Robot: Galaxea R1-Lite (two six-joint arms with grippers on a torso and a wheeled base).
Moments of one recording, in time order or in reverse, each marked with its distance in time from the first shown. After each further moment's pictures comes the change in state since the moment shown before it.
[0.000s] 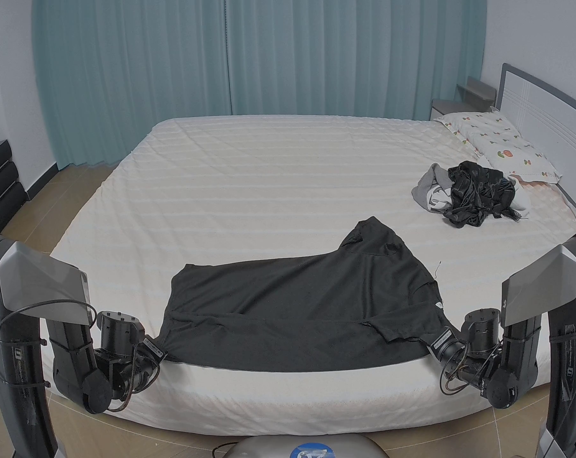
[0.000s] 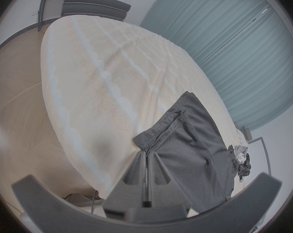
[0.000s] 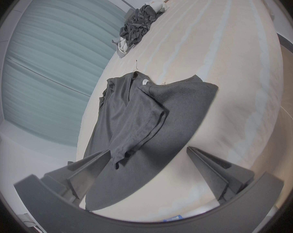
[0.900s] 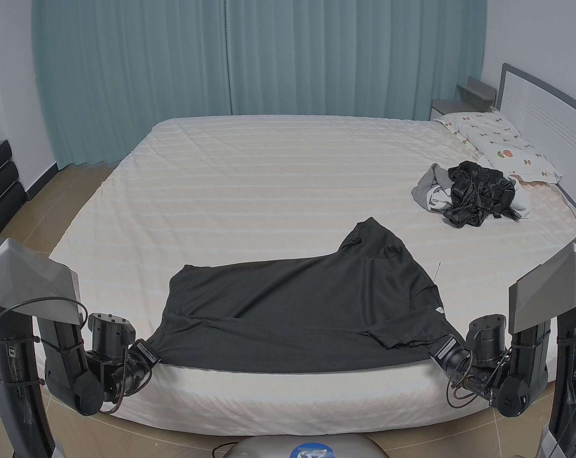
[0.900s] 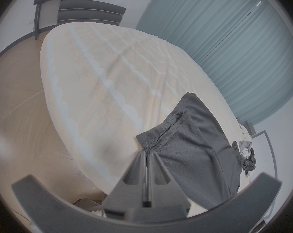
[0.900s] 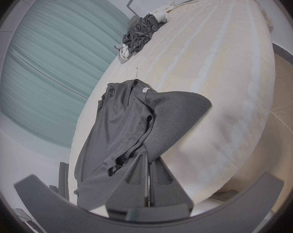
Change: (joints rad) left arm 0.031 -0.029 0.056 -0.003 -0.004 0.103; right arm 0.051 -0.074 0.115 0.000 -0.075 -0.056
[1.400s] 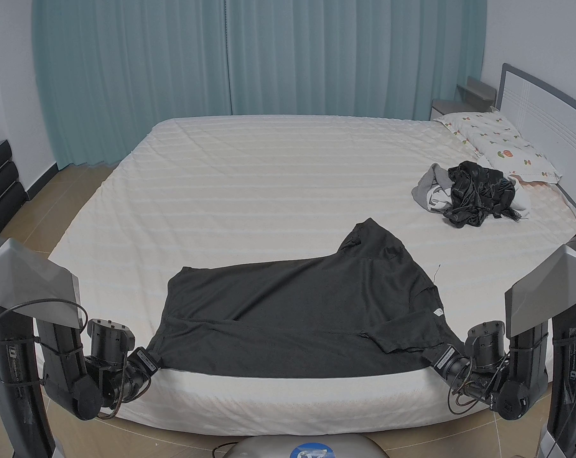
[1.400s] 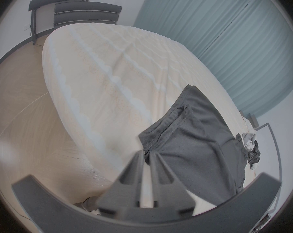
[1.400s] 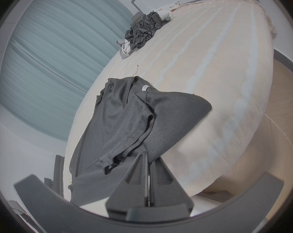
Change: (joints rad) left arm -0.013 0.003 0.045 -0.004 -0.006 0.035; right arm -0.006 0.018 0.041 0.000 0.030 -0.056
